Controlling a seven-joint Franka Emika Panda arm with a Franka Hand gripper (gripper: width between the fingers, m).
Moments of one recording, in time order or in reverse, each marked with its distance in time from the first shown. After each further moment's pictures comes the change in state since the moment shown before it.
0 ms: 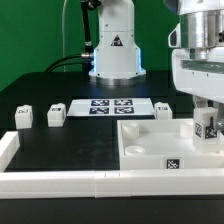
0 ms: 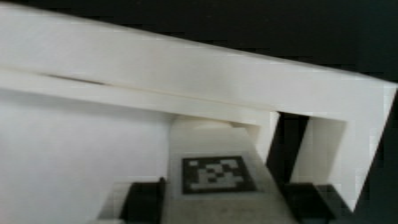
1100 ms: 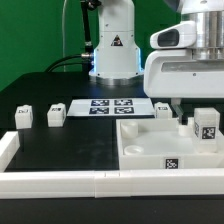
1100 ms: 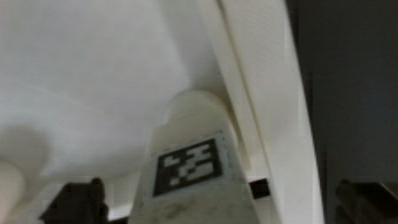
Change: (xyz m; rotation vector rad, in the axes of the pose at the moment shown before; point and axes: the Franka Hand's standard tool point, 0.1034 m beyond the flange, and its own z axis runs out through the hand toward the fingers) arm 0.001 0.004 0.000 -0.051 -0.008 -1.231
